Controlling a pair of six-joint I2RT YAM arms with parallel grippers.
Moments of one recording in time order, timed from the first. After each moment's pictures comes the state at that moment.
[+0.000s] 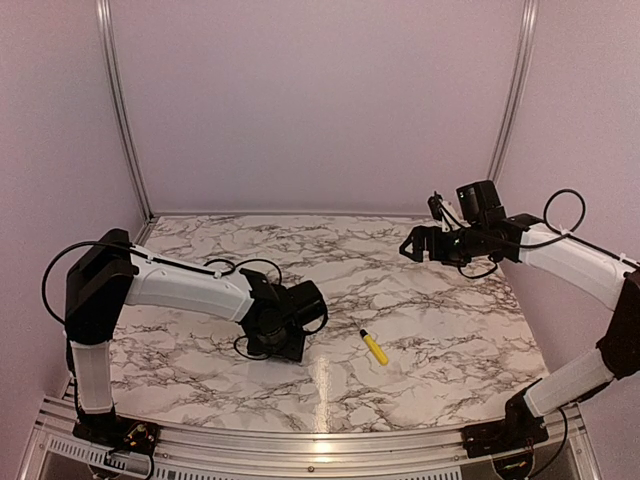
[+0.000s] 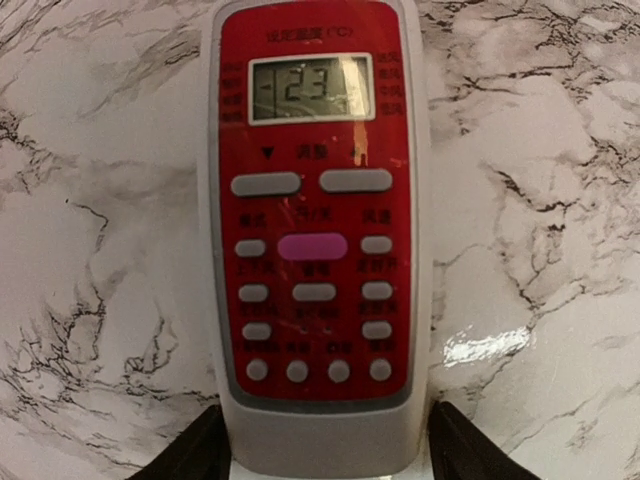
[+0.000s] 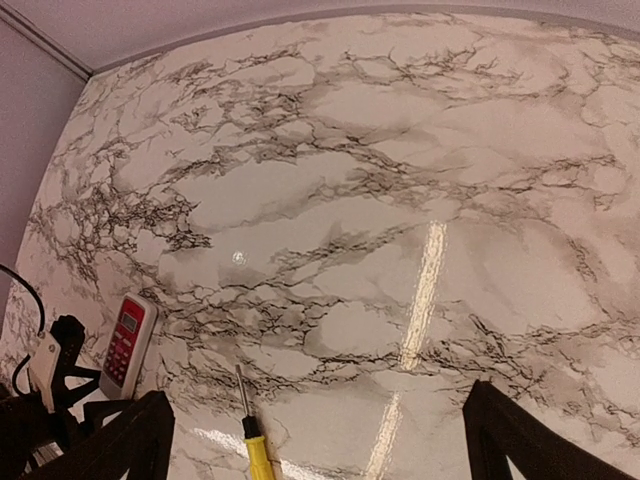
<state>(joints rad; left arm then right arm) -1.07 2.00 1.34 -0.73 -0.26 -0.91 0.37 1.38 1.08 -0.46 -0.21 0.32</state>
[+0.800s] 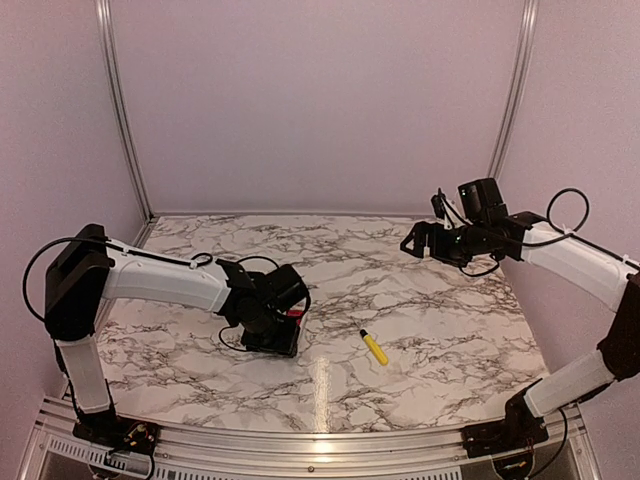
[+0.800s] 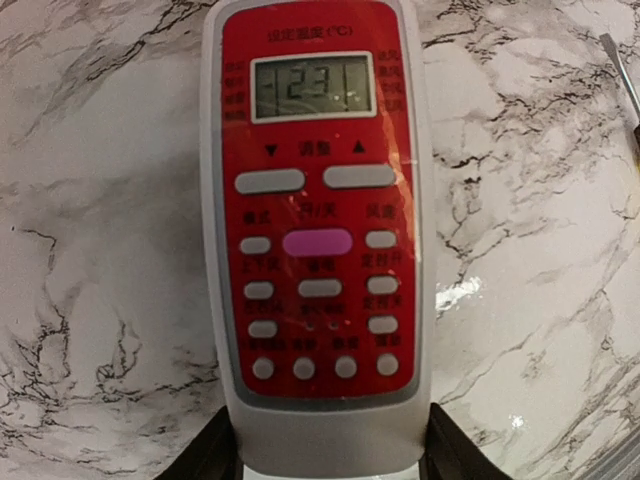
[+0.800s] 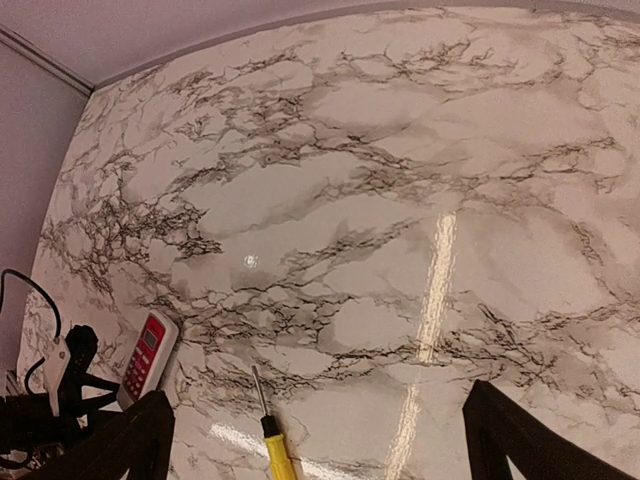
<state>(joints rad) -1.01 1.90 1.24 -0.61 -0.07 -0.77 0.37 1.37 1.10 -0.48 -0.22 0.38</state>
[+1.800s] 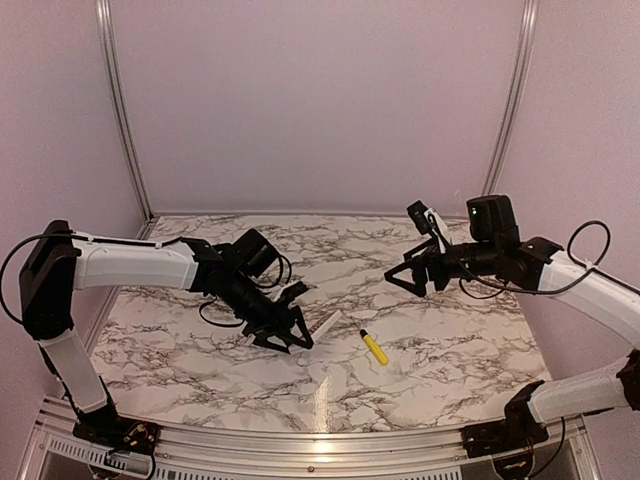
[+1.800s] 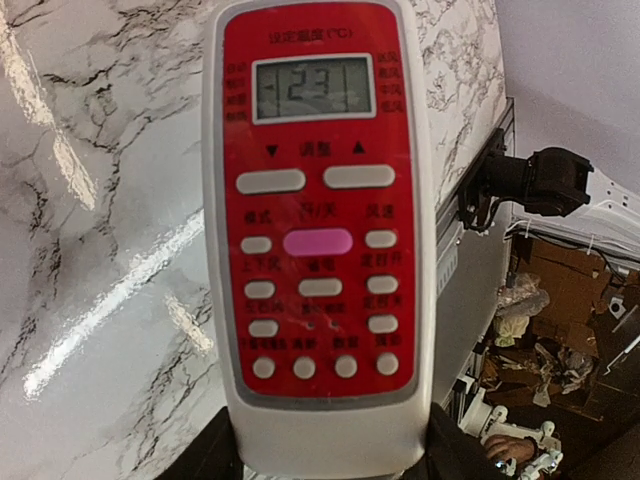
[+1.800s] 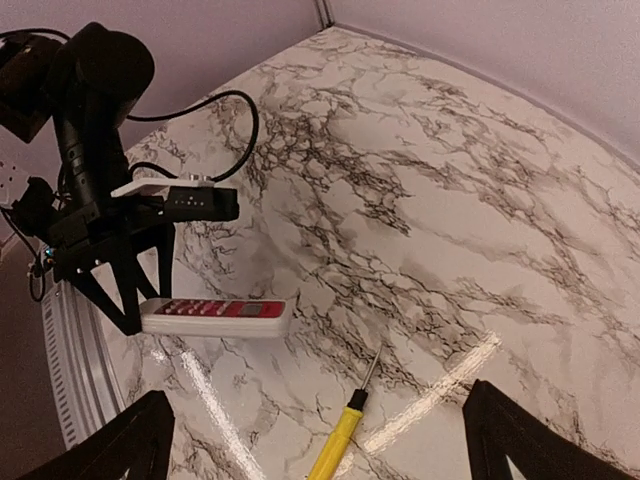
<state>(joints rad) -0.85 1.75 1.18 -0.50 0.70 -0.63 0.49 1.17 0.94 -0.34 -0.51 0.00</state>
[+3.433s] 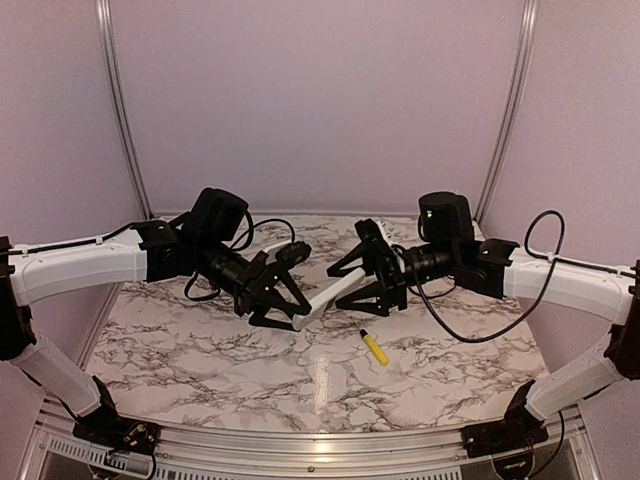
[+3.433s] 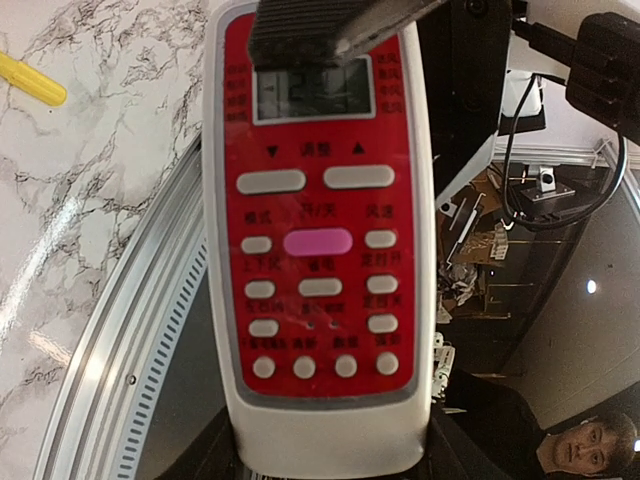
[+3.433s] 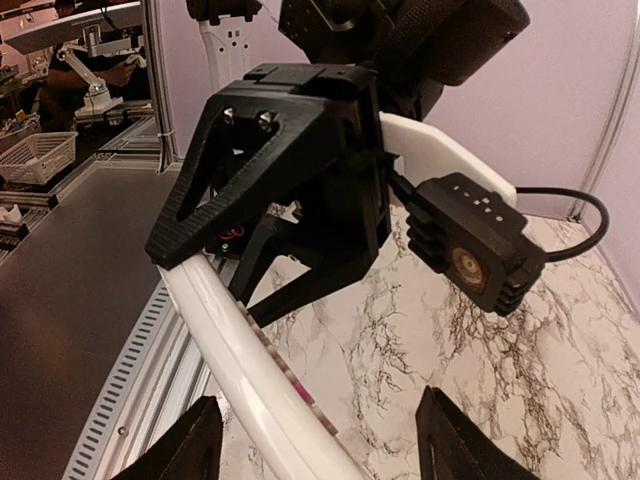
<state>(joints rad) -0.85 1.49 1.17 -0.31 1.12 -0.84 0.78 1.34 1.00 -0.03 -0.91 -0.35</state>
